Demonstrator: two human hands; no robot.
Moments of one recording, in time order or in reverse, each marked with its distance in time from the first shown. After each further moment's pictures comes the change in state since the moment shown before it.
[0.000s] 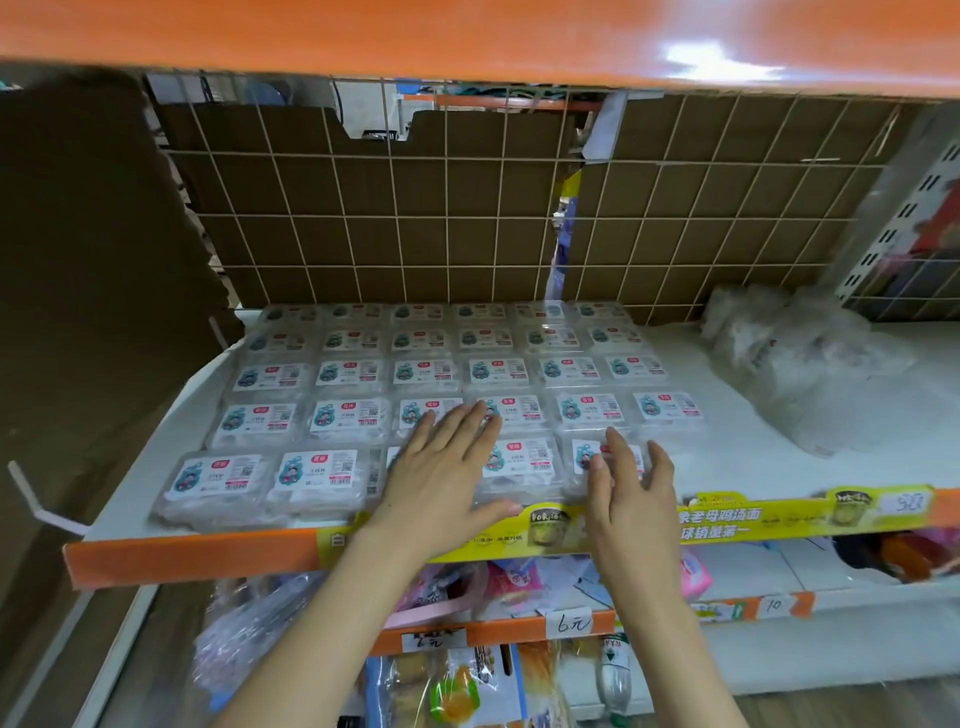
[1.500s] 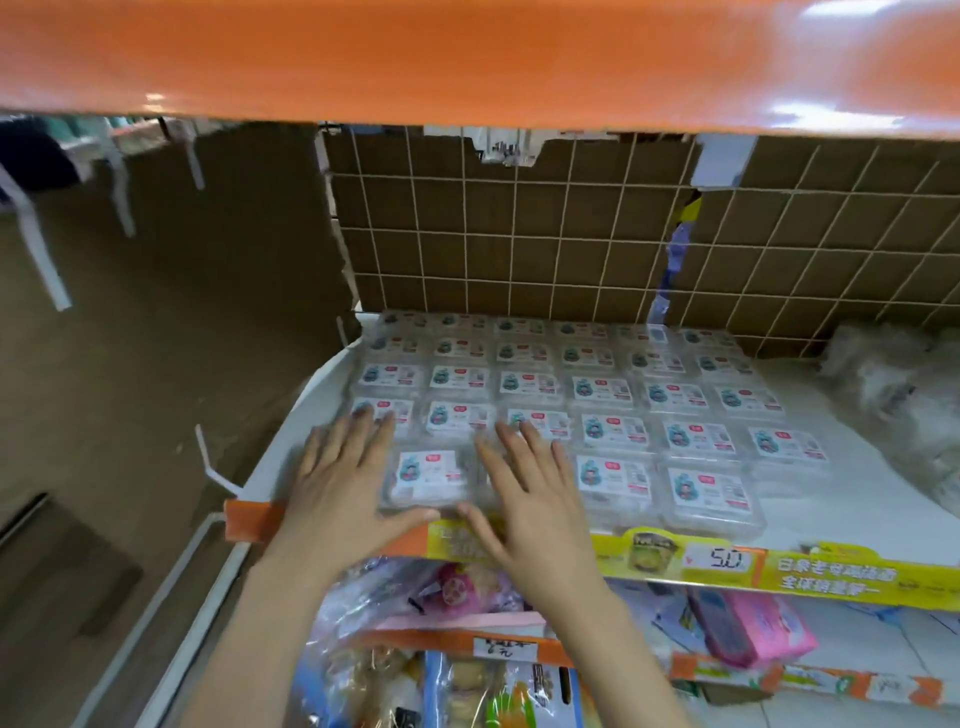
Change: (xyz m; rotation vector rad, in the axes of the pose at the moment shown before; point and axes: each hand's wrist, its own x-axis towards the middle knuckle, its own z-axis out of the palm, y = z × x) left_hand -0.107 -0.110 -0.030 0.031 -0.028 -0.502; right_hand -0.038 -0.117 0.066 -0.183 -0.224 -0.741
